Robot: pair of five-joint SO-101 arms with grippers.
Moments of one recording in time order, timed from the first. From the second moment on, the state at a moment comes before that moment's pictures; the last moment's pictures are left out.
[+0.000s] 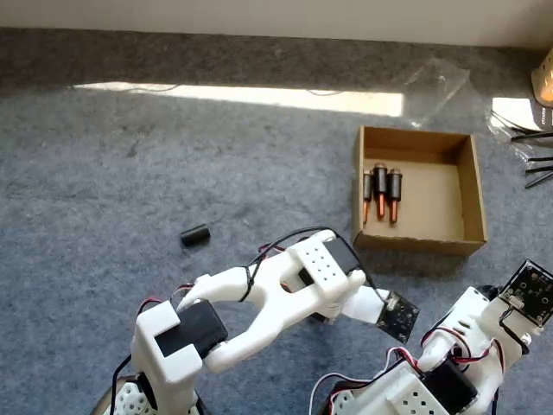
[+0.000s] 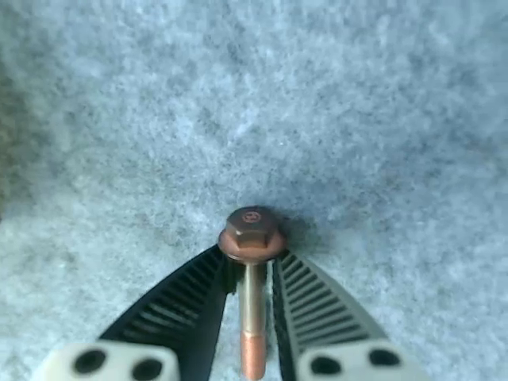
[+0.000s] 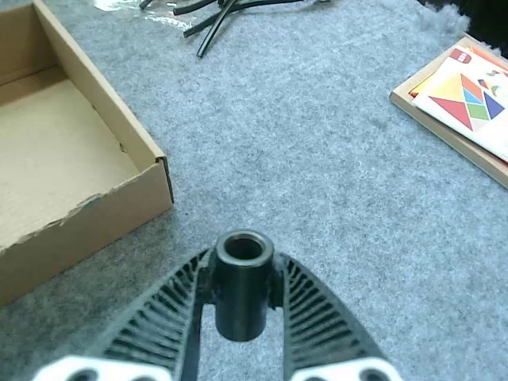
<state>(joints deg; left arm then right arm) 51.4 16.1 16.0 65.8 -56.0 44.7 -104.5 84.7 58.2 11.6</state>
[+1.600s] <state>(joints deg) 7.8 16.3 5.0 54.4 -12.7 29.0 -104.5 84.7 61.3 11.6</state>
